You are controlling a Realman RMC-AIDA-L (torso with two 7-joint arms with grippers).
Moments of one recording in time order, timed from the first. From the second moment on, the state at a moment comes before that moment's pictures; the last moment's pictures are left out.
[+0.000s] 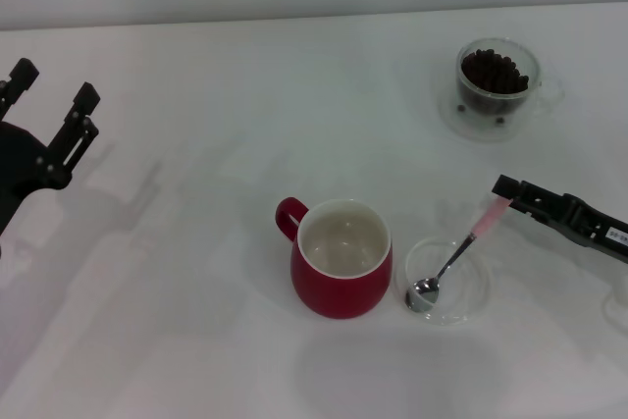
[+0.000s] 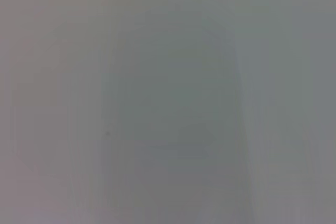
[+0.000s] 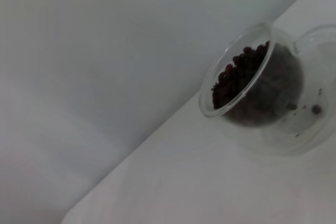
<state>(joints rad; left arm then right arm) -0.43 -2.08 -0.54 0.01 -0.77 -1.56 2.83 0.27 1.99 -0.63 -0.19 1.50 1.32 -1.46</state>
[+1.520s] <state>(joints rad) -0.42 -2.08 -0.54 0.01 -0.82 -1.54 2.83 0.30 2.00 -0.64 -0.19 1.49 1.31 -1.46</state>
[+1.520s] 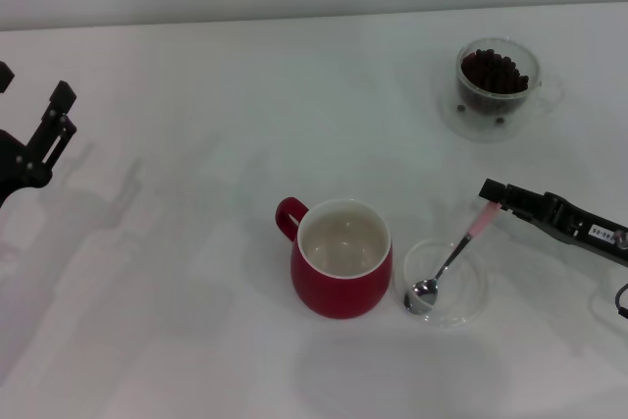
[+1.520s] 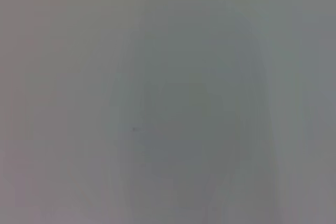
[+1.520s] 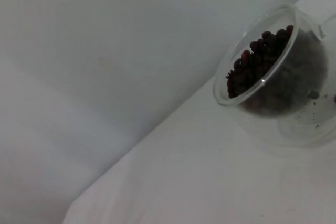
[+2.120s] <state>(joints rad) -0.42 -2.08 -0.54 0.01 -0.82 -1.52 2.83 0.31 2.00 -0.65 -0.19 1.48 1.31 -1.46</state>
